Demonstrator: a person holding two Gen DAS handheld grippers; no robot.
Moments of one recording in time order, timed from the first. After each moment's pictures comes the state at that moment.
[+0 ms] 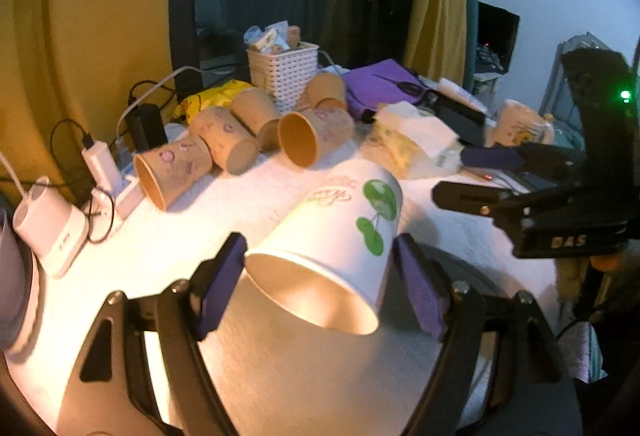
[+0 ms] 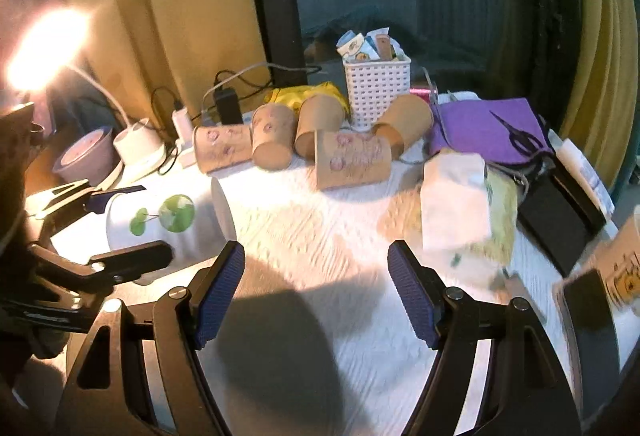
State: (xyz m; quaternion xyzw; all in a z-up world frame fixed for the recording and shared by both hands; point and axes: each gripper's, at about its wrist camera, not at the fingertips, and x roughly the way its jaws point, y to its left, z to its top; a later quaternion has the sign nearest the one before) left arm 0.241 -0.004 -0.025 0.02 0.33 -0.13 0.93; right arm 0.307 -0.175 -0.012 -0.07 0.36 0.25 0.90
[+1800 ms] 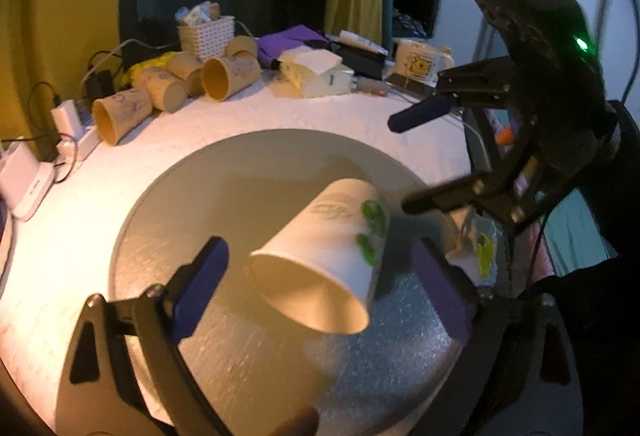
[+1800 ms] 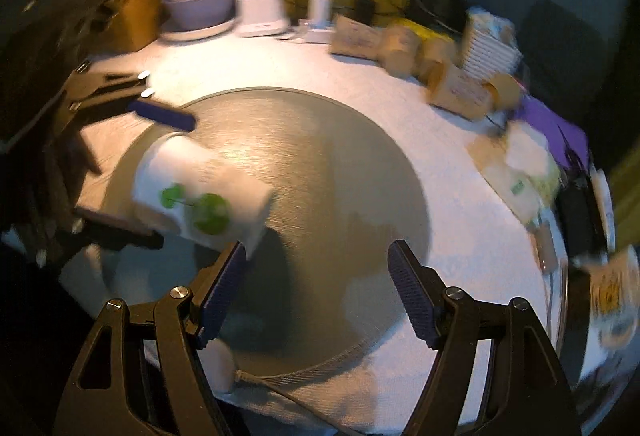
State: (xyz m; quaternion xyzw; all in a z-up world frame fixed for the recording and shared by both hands) left arm 0.112 -0.006 -0.055 0.04 0.35 -0.24 0.90; right arm 0.178 -0.151 -0.026 -0.28 0.40 0.38 0.79
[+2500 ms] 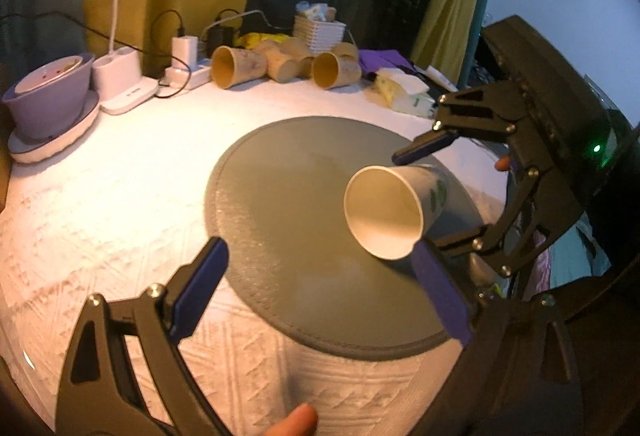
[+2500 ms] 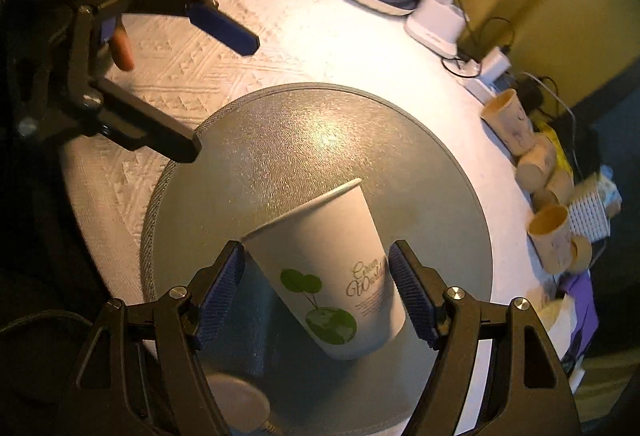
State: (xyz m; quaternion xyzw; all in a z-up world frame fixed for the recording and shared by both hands) left arm 0.047 0.076 -0.061 -0.08 0.34 -0.12 0.93; right arm 0.133 -0.048 -0.051 -0.48 0.34 0.50 0.63
